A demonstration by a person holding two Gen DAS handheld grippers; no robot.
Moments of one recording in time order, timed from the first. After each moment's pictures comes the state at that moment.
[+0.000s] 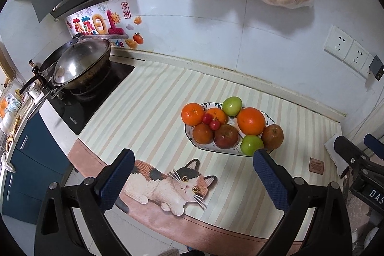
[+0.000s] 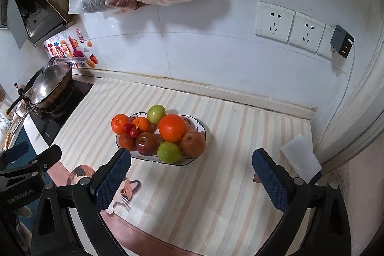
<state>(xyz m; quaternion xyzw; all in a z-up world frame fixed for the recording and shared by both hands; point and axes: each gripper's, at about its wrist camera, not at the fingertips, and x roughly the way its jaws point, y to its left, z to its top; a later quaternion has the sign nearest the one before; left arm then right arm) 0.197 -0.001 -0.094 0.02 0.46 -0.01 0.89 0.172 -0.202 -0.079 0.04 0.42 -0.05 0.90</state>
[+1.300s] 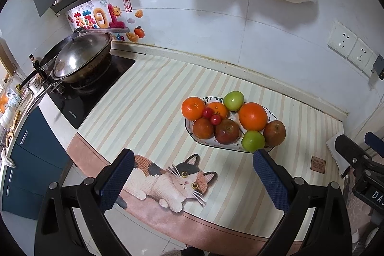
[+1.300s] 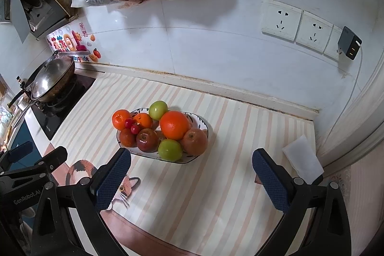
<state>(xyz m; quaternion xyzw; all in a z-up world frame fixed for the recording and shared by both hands) 0.194 -0.002 -0.103 0.01 0.47 0.00 0.88 0.176 -0.200 -0.085 0.03 0.43 -0.03 0.90</state>
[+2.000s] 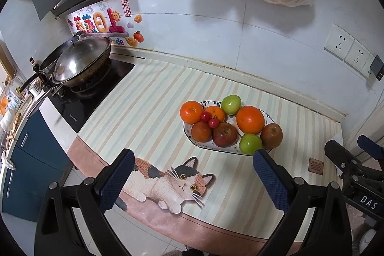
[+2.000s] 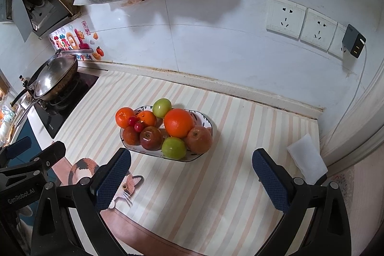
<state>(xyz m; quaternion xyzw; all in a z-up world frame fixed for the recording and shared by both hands) 0.192 -0.008 -0.093 0.01 0.46 0.00 0.89 0.178 -0.197 -0.088 0.03 0.44 -0.02 0.90</state>
